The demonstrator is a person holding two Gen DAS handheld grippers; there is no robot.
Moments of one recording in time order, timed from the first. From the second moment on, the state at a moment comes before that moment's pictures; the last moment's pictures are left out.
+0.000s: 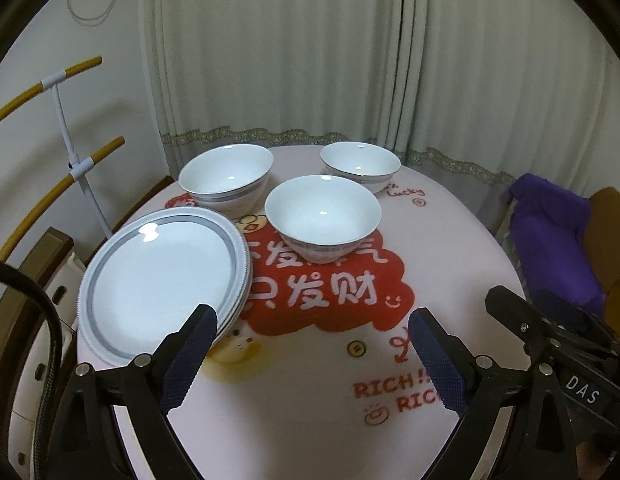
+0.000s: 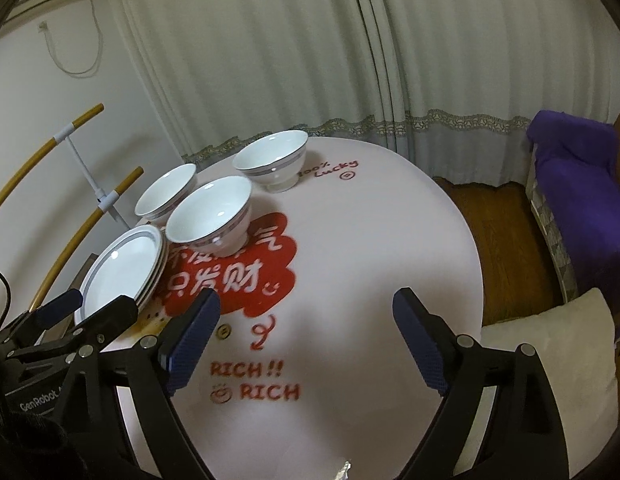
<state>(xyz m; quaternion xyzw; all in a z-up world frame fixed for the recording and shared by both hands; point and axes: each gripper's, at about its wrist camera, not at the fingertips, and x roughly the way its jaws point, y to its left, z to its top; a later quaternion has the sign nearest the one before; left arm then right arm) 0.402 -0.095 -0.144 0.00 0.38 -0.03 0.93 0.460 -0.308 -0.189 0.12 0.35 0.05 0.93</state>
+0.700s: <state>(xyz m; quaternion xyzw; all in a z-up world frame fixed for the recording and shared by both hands) 0.522 -0.072 -0.169 -0.03 0.43 0.01 0.90 0.565 -0.290 -0.192 0.11 0.37 0.08 0.92</state>
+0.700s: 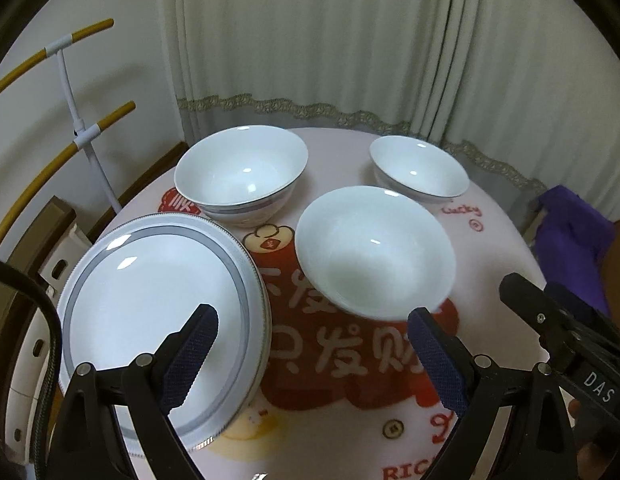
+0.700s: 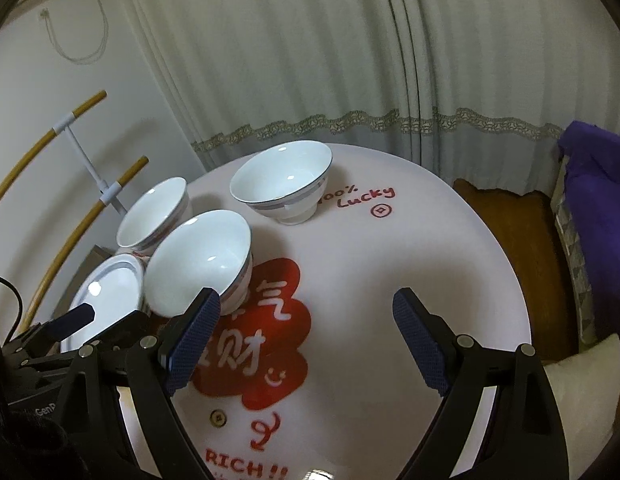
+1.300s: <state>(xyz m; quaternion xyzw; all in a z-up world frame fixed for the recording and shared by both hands) 0.577 -0.079 -0.198 0.00 0.45 0.00 0.89 0.613 -0.265 -0.211 0.12 0.40 0.12 0.90</state>
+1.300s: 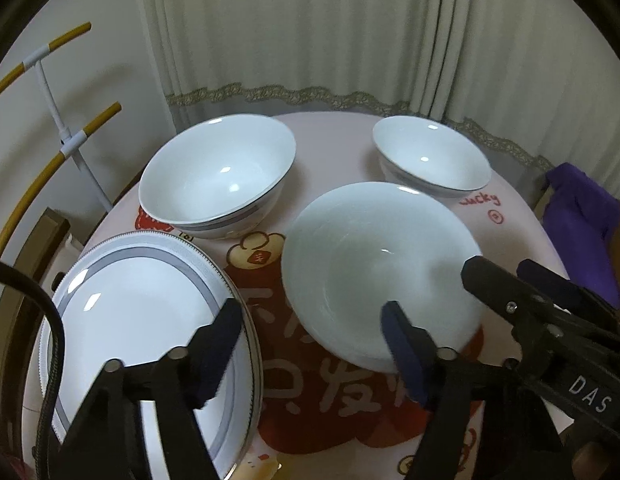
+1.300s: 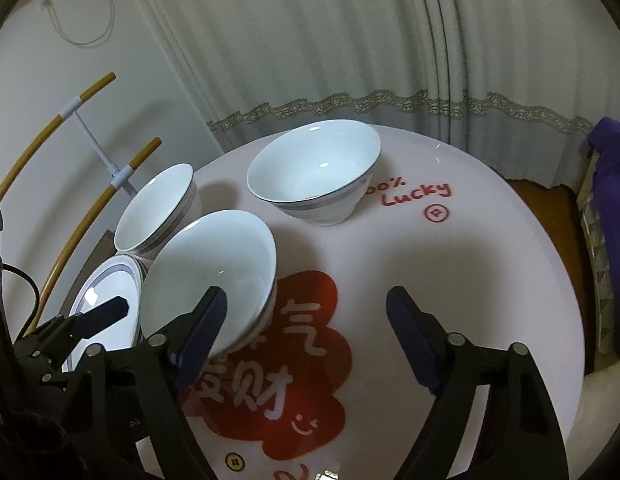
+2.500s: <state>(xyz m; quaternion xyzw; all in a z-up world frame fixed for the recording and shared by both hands) 0.606 -0.070 -0.200 0.01 0.46 -0.02 0.89 0.641 -0.247 -0.221 0.12 0.43 0.14 0.88</state>
